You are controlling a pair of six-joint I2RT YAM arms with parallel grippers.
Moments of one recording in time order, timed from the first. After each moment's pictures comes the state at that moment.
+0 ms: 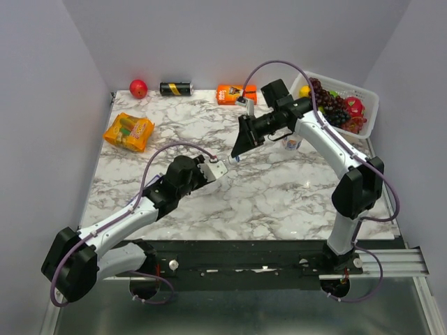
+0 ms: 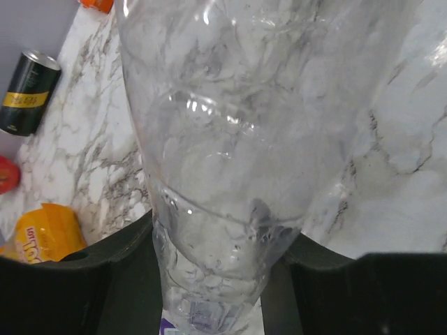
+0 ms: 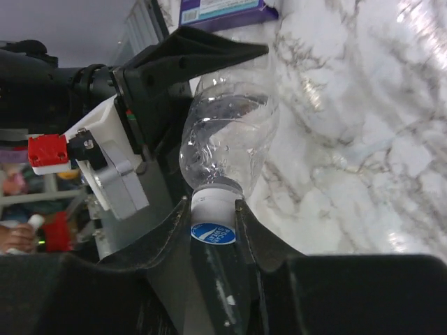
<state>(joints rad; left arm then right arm) -0.66 1.08 0.62 -0.02 -0.07 0.54 0.51 1.84 1.82 -0.94 -0.92 0.03</state>
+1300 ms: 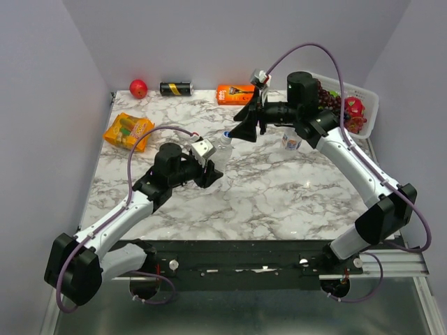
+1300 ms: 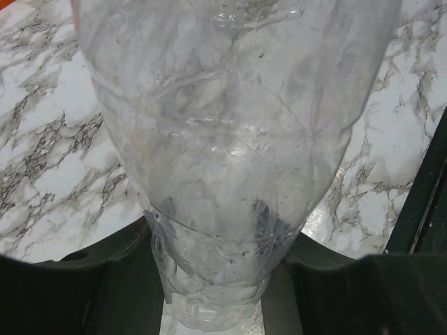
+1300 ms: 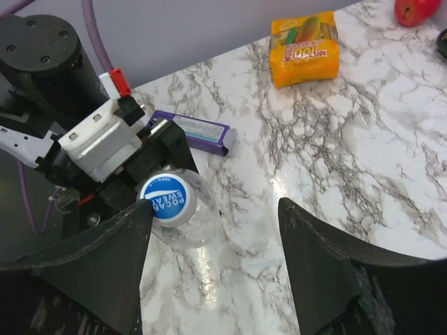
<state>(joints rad) -0.53 1.07 0.68 0.04 0.46 0.06 0.50 1.56 1.57 -0.33 -0.87 -0.04</state>
